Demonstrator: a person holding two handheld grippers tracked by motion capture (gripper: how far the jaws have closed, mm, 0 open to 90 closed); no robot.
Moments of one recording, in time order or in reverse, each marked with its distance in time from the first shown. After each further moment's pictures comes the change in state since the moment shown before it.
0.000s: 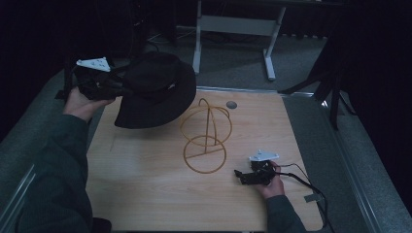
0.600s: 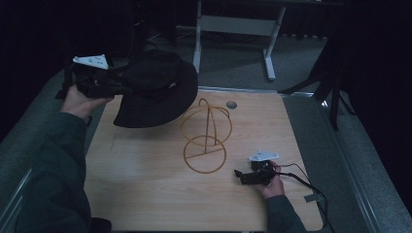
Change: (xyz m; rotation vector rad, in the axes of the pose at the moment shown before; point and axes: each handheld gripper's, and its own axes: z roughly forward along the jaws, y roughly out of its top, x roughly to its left) left arm -0.002 0.007 -0.007 -0.014 -0.037 0.016; right arm 0.000 0.000 0.000 -0.002 -0.001 0.000
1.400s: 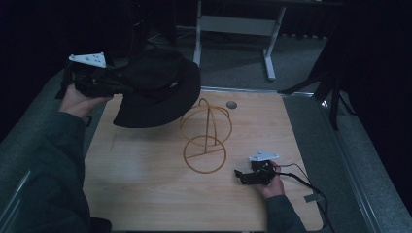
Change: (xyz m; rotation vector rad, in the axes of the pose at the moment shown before) left arm -0.006 0.006 -0.007 -0.026 -0.030 0.024; right arm 0.000 0.000 0.000 0.000 0.000 -0.001
